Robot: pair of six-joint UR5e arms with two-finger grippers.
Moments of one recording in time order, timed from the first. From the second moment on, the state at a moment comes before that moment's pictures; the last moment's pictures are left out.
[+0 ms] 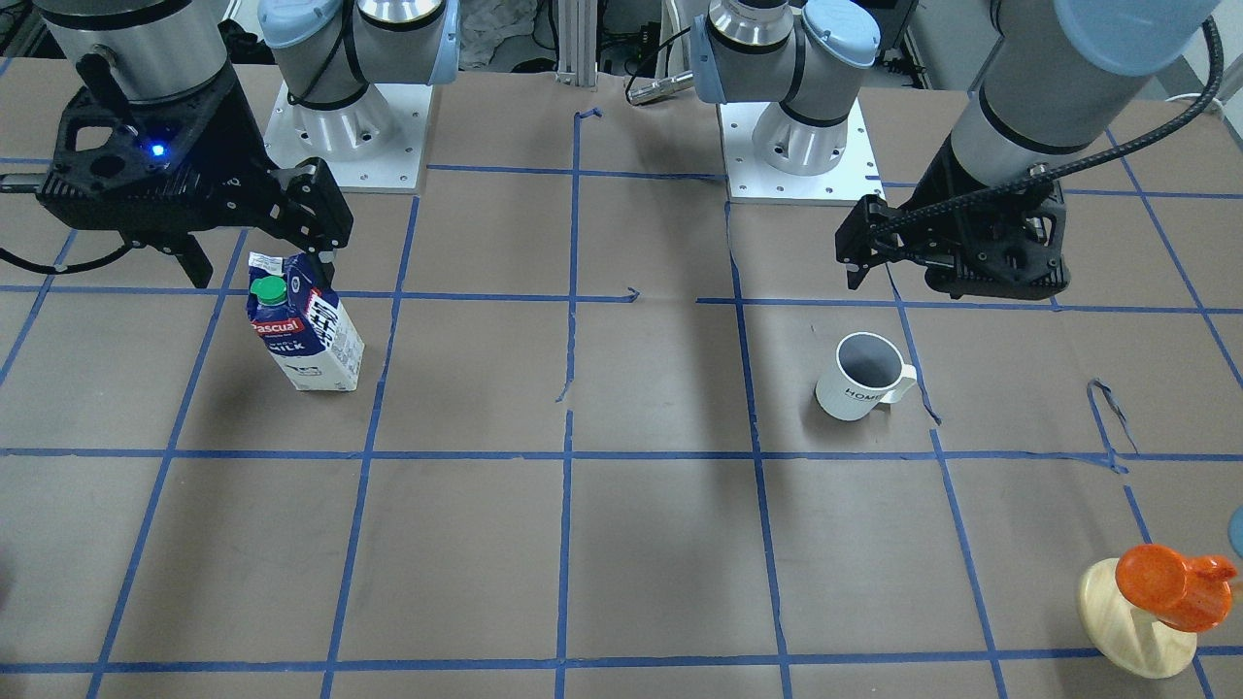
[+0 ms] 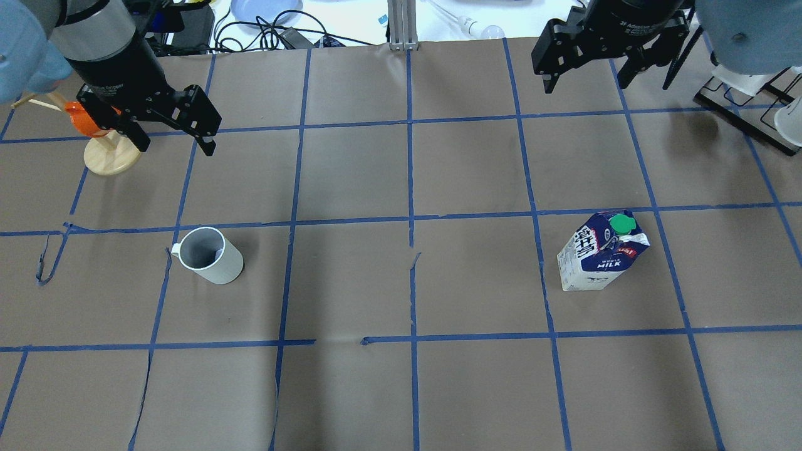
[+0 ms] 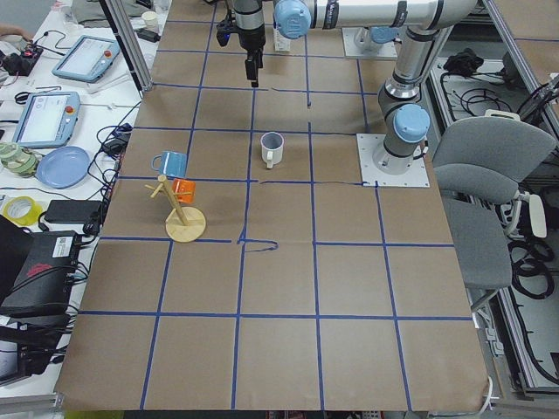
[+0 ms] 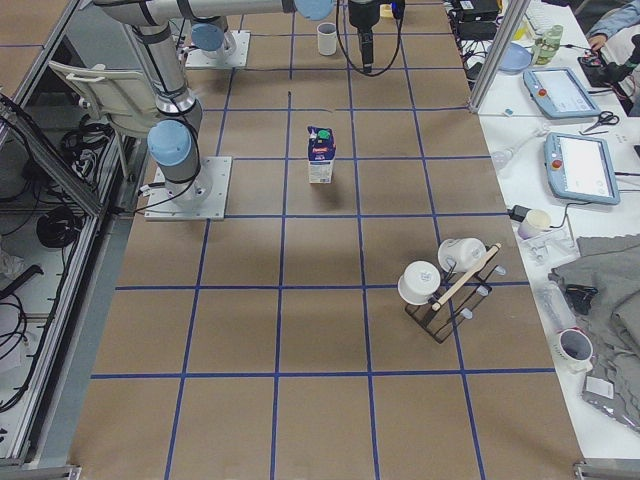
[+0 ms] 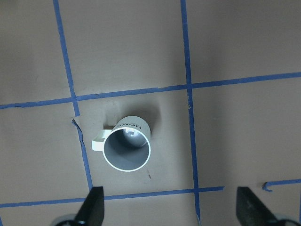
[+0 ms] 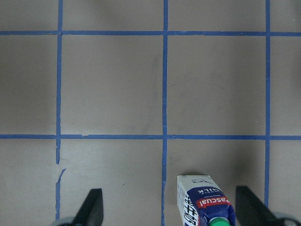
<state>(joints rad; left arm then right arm) -1.48 -1.65 -1.50 -1.64 1.62 0.19 1.59 -1.52 1.46 -1.67 -1.57 0.00</state>
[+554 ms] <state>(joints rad) -1.47 -1.64 -1.50 -1.63 1.61 0.19 1.59 -1.52 1.46 -1.67 -1.57 0.00</state>
